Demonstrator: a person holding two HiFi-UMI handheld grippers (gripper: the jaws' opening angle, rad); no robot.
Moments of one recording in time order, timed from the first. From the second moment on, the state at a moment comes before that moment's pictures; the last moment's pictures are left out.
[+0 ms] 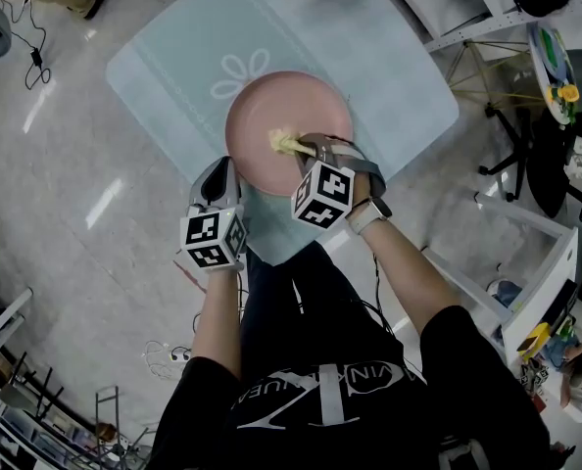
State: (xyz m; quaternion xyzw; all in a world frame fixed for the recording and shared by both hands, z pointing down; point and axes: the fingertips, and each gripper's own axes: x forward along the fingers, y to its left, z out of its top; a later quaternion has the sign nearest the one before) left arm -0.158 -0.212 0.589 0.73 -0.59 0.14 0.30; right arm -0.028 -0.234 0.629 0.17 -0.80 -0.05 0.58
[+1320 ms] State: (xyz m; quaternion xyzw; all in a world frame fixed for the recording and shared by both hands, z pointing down) left arm -0.159 -0.214 0.589 0.74 -0.58 0.13 0.31; right arm -0.073 -0.294 0.625 0.20 -0.82 -0.01 0.53
